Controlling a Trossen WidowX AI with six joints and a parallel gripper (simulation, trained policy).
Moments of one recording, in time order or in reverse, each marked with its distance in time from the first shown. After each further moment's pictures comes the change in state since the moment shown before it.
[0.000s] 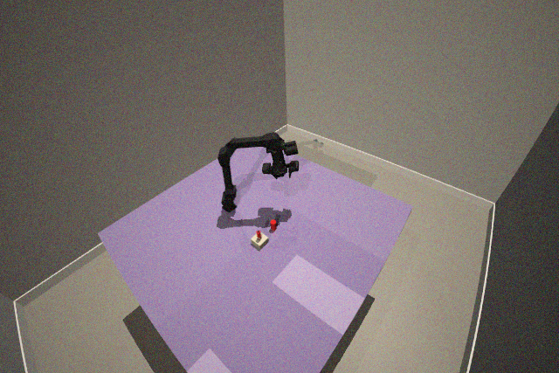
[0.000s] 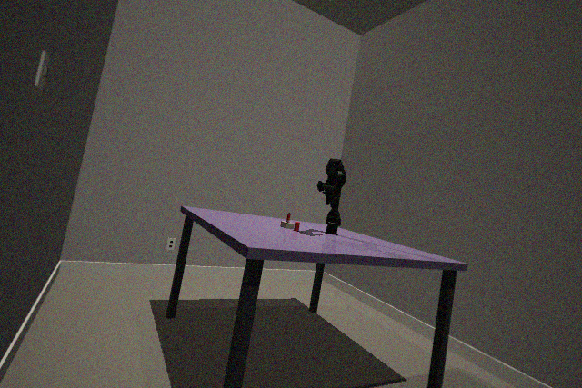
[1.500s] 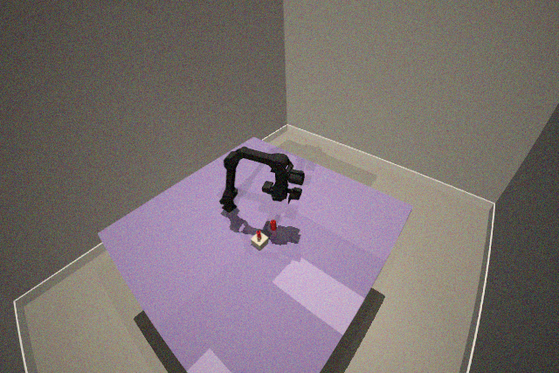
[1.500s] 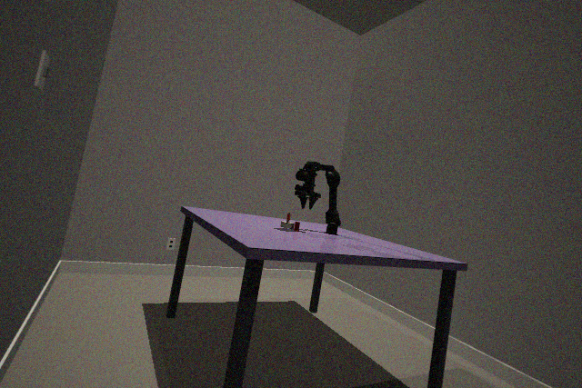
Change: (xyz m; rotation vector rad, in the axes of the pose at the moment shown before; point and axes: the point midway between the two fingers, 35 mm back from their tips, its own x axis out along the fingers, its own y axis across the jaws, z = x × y) arm 0.025 0.005 0.136 0.239 -0.084 -0.147
